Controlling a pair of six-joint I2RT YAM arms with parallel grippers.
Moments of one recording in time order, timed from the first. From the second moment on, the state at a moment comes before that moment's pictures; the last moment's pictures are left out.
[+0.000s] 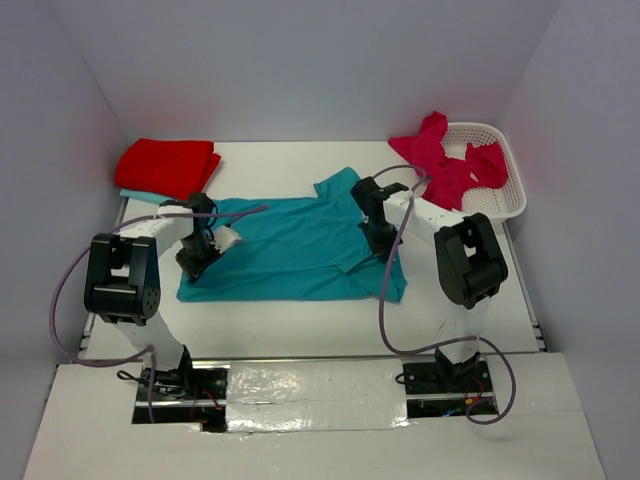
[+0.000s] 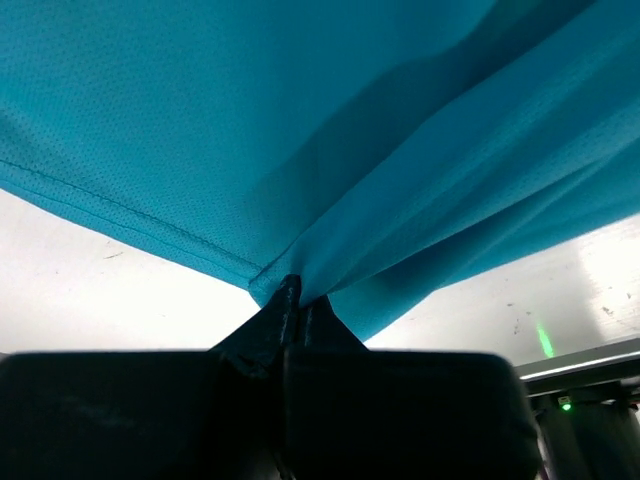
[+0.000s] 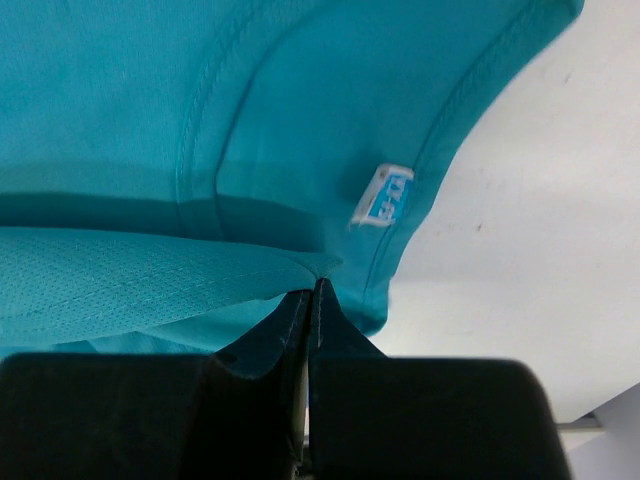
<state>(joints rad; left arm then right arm) -0.05 1.71 1.07 -0.93 -0.05 0.71 0.45 1.85 1.31 -0.91 0.18 0.16</state>
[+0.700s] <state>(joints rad) 0.22 1.81 1.50 -1.01 0.09 0.45 0.29 1.76 1.36 -0.81 0.09 0.24</state>
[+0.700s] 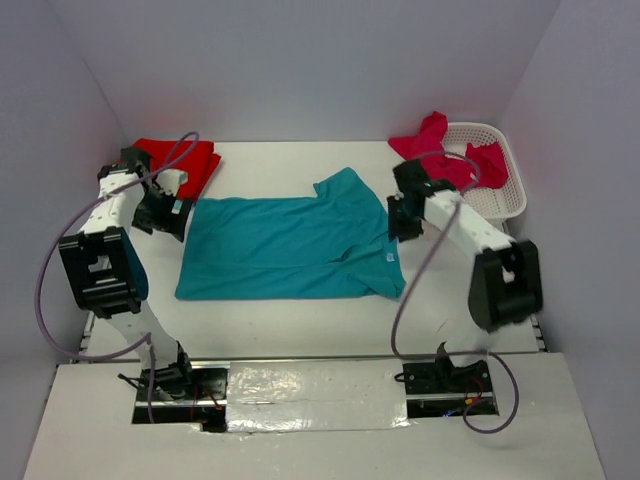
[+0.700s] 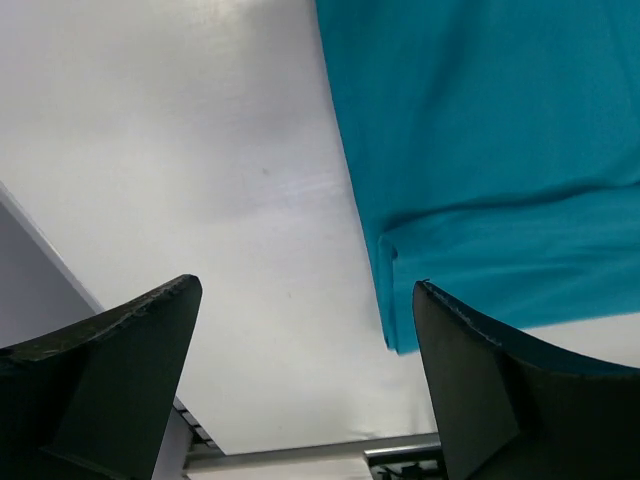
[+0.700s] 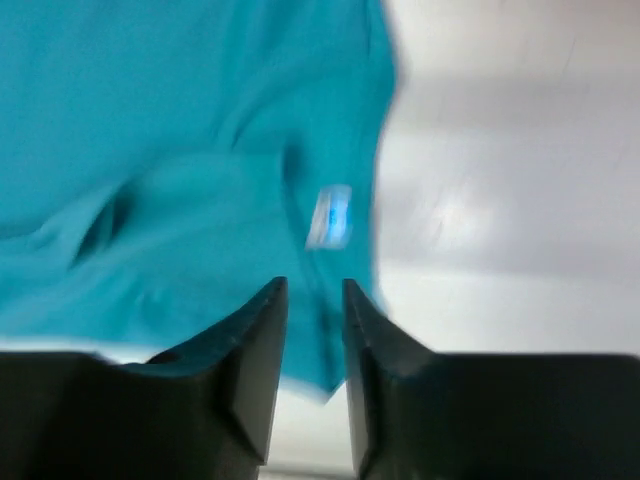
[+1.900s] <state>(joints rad) 0.17 1.82 1.13 -0.95 0.05 0.39 0.06 1.52 0.76 -0.62 -0.26 0.40</state>
